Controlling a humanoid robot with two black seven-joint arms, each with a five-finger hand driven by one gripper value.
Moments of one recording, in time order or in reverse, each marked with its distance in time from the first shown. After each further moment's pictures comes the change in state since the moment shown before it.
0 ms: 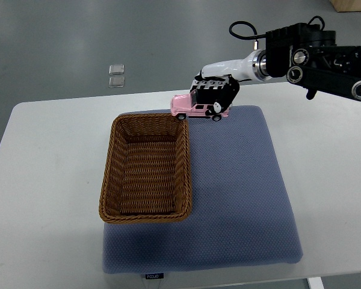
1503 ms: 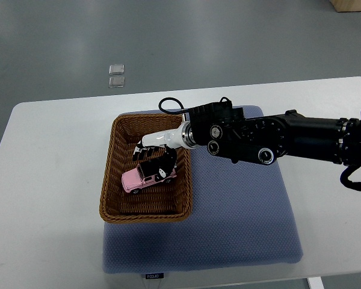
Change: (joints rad) left arm 0.000 0.000 0.000 0.000 0.000 0.000 0.000; right arm -0.215 0.354 -0.012 -0.185 -0.056 -0.080 0.003
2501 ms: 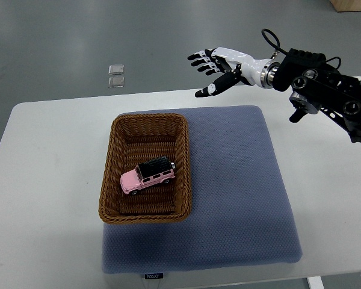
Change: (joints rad) left arm 0.000 0.000 0.000 0.000 0.000 0.000 0.000; right arm -0.249 -0.357 0.575 -0.005 0.170 -0.085 0.098
